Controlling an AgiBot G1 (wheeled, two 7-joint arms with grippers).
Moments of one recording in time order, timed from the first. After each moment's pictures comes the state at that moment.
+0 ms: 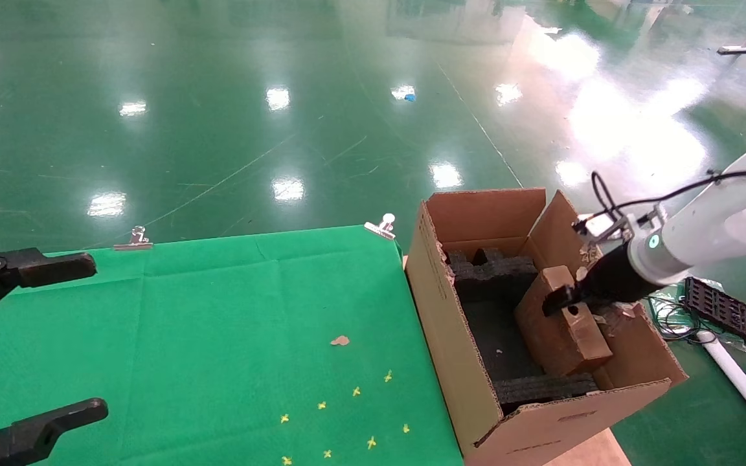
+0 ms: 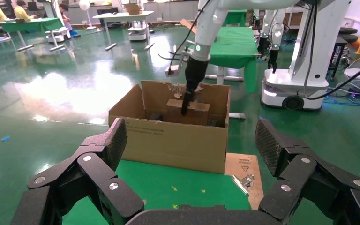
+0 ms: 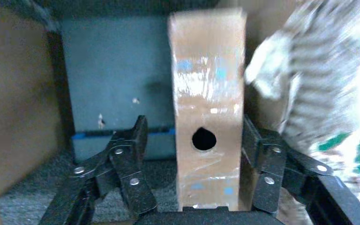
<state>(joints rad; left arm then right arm) -1.08 0.60 0.30 -1.28 0.72 1.49 -0.18 1.83 -0.92 -1.66 0.00 -1.25 -1.14 0.95</state>
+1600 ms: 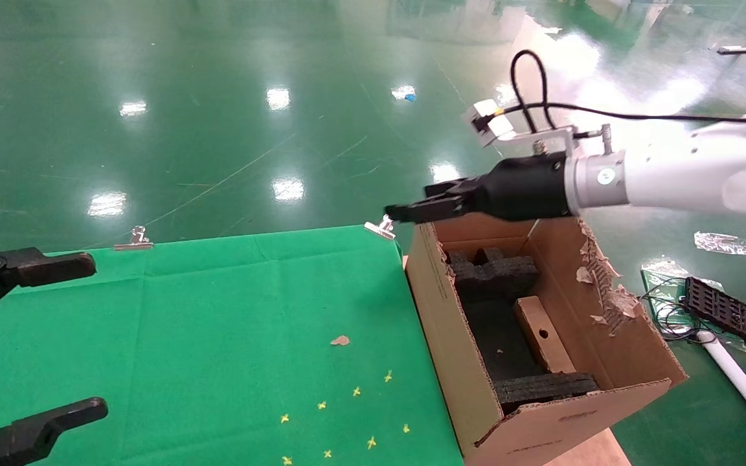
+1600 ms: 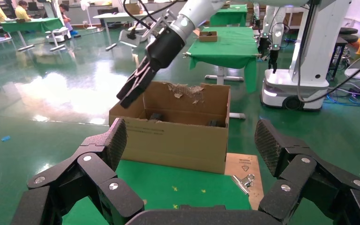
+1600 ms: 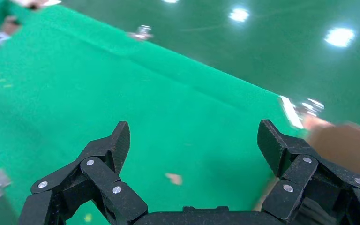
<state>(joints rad) -1.08 0.60 0.30 -1.28 0.72 1.49 -0.18 1.74 -0.76 -1.08 0.54 -1.00 -1.24 0.55</state>
